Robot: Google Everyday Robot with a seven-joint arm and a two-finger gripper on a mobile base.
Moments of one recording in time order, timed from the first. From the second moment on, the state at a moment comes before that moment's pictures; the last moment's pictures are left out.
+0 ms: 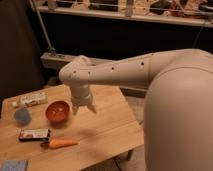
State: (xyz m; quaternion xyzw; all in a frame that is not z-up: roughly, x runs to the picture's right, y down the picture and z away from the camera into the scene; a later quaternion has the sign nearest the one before) arm -0.107 0.103 0.703 -0.26 0.23 0.64 0.68
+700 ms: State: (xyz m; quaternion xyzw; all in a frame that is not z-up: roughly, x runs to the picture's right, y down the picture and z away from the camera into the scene) arm -0.165 0.090 0.697 -0.26 0.17 0.56 0.76
